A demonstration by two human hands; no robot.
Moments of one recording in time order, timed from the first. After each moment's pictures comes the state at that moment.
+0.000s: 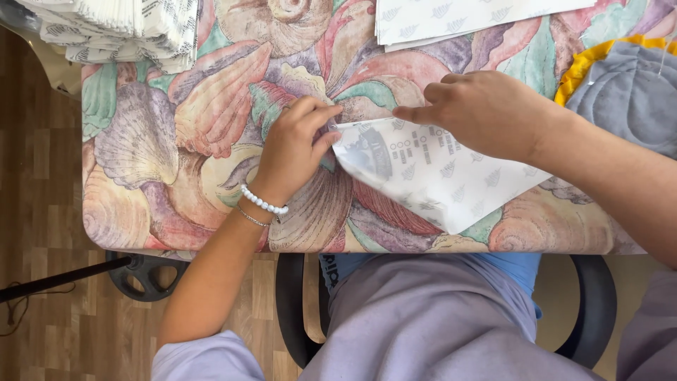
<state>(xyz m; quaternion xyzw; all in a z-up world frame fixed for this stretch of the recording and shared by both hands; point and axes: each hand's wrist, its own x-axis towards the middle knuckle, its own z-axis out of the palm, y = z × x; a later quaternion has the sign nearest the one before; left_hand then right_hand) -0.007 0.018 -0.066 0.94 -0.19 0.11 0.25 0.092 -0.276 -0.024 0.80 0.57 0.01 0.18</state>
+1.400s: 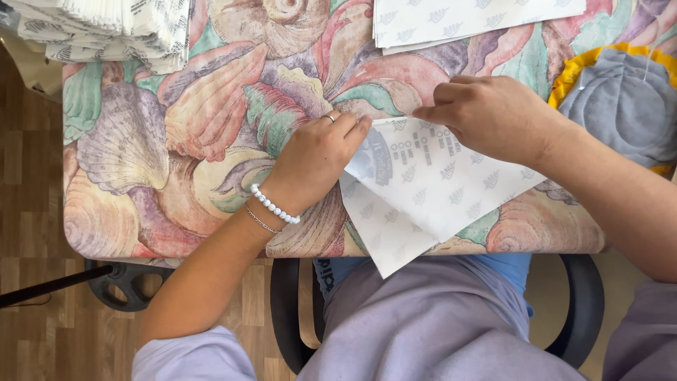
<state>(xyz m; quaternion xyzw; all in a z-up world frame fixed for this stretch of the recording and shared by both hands) -0.006 -0.011 -0.053 0.93 -0.32 0.16 0.01 0.094 -0.291 -0.035 0.84 0.54 0.02 0.04</state>
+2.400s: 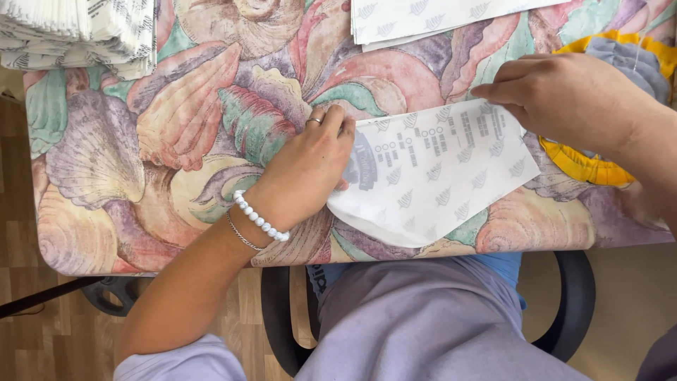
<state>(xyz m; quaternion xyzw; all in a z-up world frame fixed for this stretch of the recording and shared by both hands) -0.002 -0.030 -0.033 0.96 -0.27 -0.05 0.02 0.119 -0.384 -0.047 0.84 0.51 0.02 0.17</state>
